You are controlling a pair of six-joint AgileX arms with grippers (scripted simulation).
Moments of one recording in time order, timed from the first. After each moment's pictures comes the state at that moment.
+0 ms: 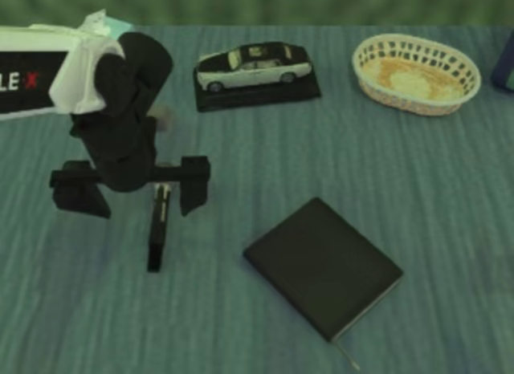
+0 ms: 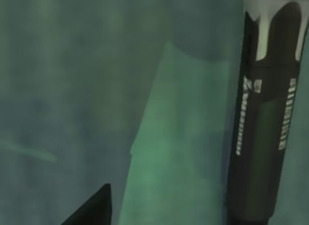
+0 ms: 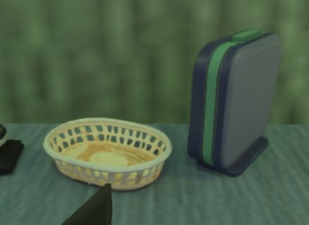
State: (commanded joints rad) left arm -0.38 1.96 1.29 -0.81 0.02 -0.35; right arm 0.00 0.00 0.00 0.00 0.00 0.00
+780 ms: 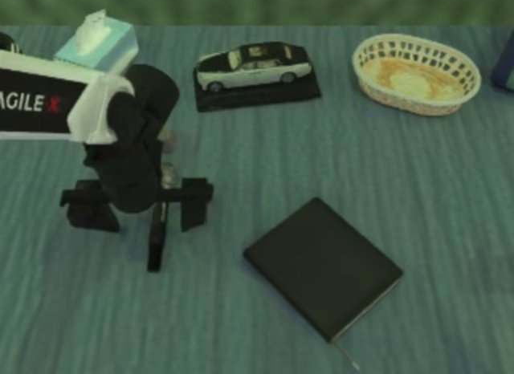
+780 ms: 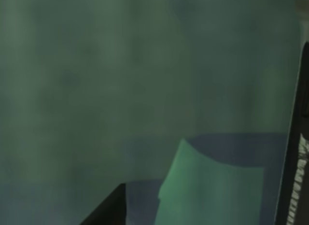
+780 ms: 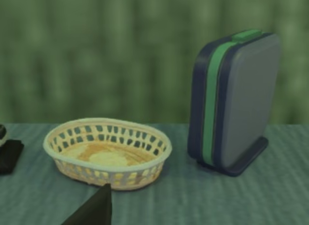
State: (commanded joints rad) left arm -0.38 2.10 1.20 -0.58 0.02 -0.35; right arm 0.00 0.00 0.00 0.00 0.00 0.00
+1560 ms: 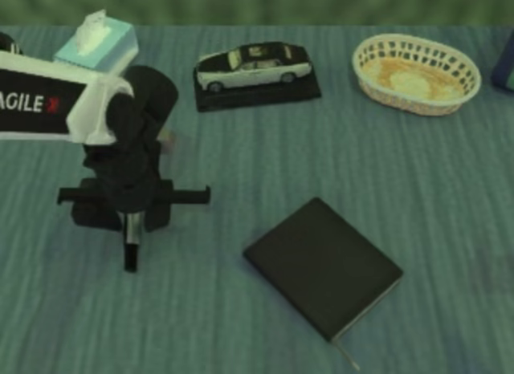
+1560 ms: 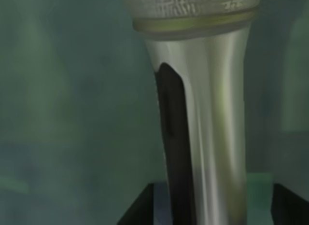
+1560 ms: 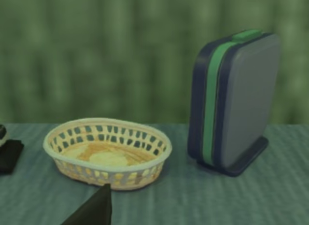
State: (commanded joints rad) left arm -0.38 2.10 1.20 -0.58 0.02 -0.35; right arm 0.00 0.00 0.00 0.00 0.00 0.00
